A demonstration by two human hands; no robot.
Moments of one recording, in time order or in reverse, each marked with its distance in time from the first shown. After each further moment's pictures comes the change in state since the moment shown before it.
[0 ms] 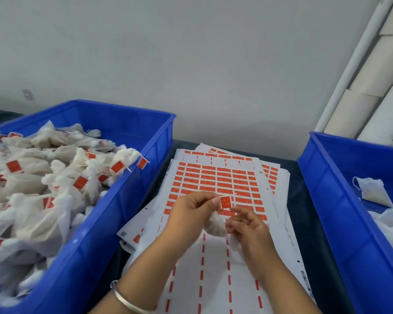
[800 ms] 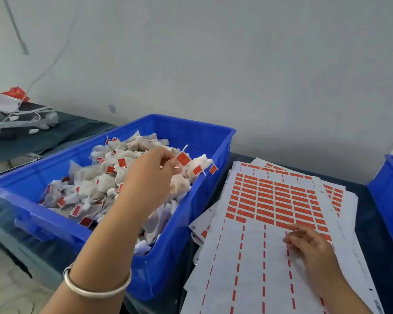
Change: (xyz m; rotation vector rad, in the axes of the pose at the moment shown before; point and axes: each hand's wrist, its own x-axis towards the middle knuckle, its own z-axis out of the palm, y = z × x) left_hand -0.060 0.074 -0.173 0.602 0.531 0.163; right_hand -0.013 -0.014 0.012 -0.265 0.008 -0.061
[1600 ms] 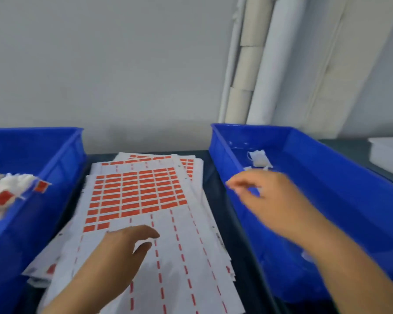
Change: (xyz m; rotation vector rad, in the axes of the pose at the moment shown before) left_hand -0.087 0.061 0.146 0.237 -0.854 0.374; right_hand -0.101 -0.112 -0.158 -0.614 0.194 -0.215
